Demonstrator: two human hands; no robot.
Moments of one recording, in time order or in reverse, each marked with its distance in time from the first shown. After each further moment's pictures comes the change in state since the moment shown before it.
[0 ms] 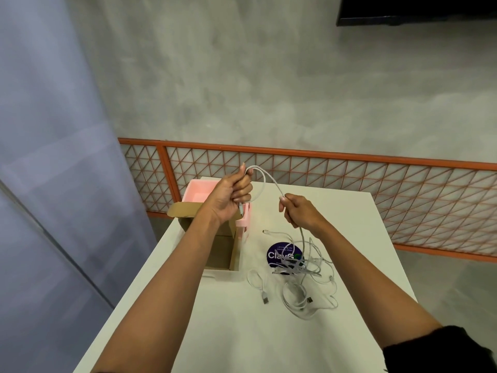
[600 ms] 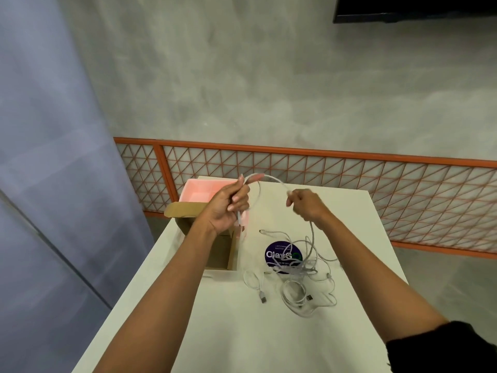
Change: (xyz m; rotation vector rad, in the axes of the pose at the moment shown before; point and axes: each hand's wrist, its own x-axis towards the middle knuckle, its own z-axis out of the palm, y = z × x) left_hand -0.010 -0.015 -0.006 -0.056 -0.043 -0.096; right_hand 0.007 -0.002 -0.019 -0.095 0.091 0.130
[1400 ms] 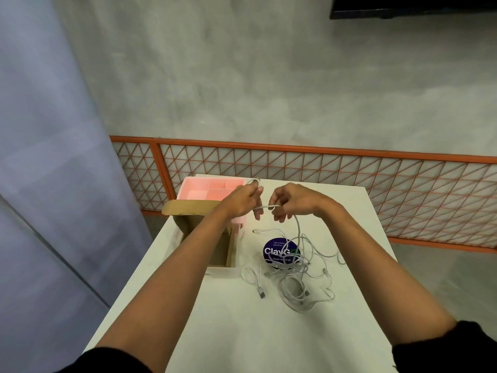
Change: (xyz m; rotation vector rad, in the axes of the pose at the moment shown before) left_hand 0.025 -0.011 0.012 1.407 0.078 -0.029; right_hand -0.015 -0.034 -0.013 -0.119 -0.443 -0.154
